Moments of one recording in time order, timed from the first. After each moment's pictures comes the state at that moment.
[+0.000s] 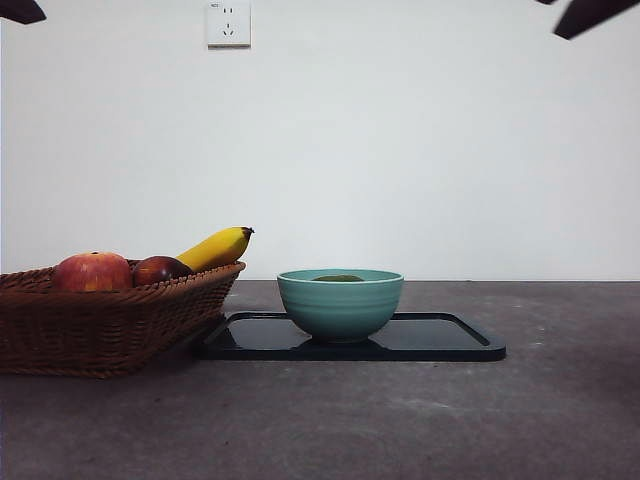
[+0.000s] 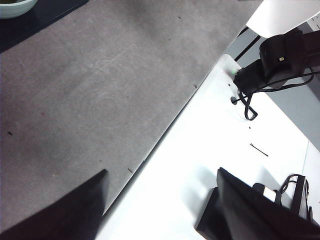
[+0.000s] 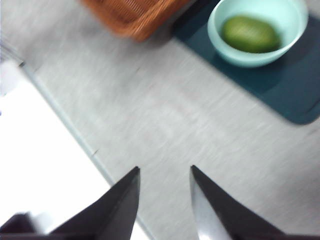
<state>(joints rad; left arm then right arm) -0.50 0.90 1.01 -1.06 0.66 0.07 0.60 0.87 0.99 -0.96 -0.34 0.02</state>
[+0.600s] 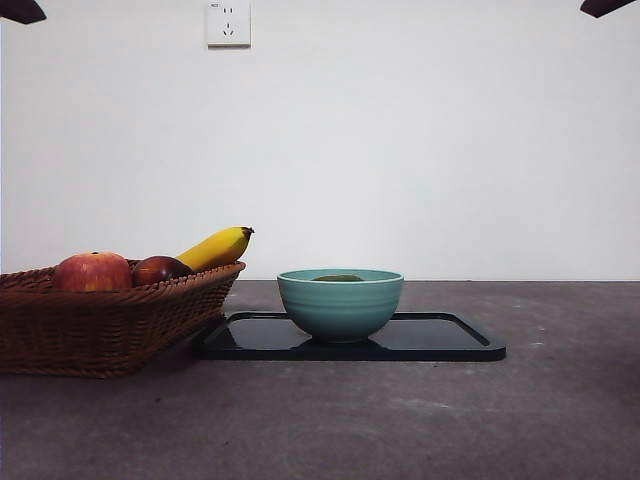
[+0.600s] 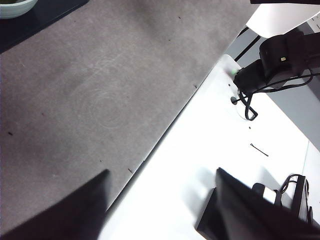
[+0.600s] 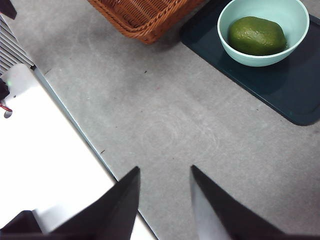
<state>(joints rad) -0.50 0.90 1.01 -1.06 0.66 0.07 0.61 0.80 0.97 -0.96 -0.34 0.03</state>
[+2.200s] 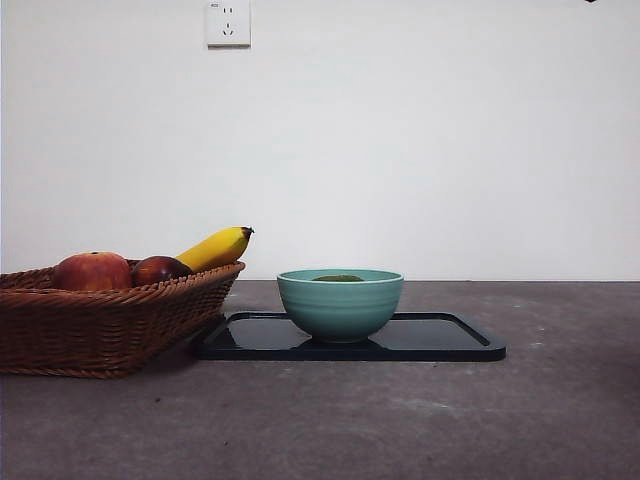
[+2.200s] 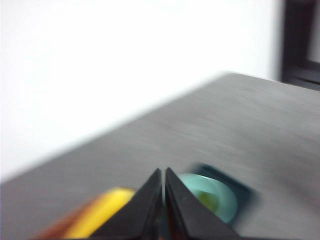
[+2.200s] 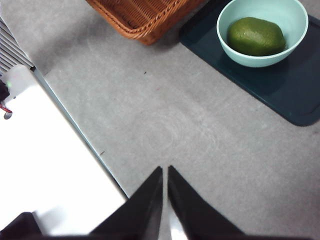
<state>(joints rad) -0.16 0.65 0.93 -0.38 0.51 0.20 0.61 0.80 0.97 -0.95 -0.34 0.03</state>
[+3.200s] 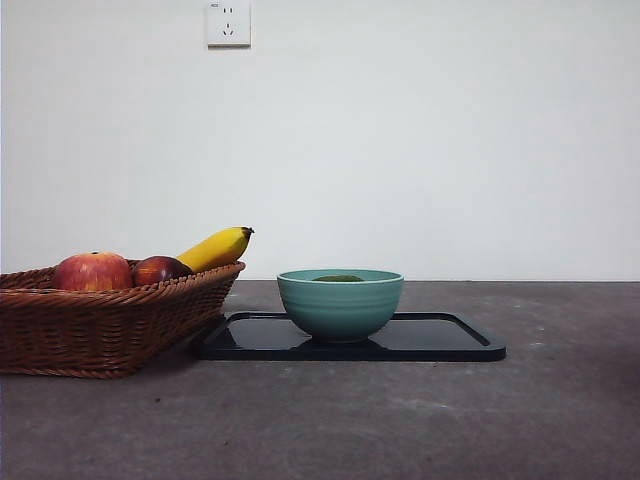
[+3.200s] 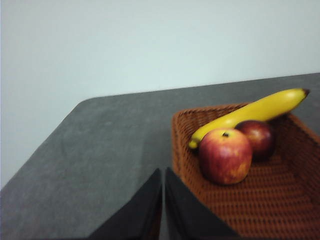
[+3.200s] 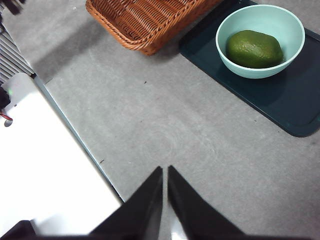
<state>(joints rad) 0.06 0.03 0.07 -0.07 0.06 0.12 0.61 0.80 0.97 -0.92 -0.34 0.03</state>
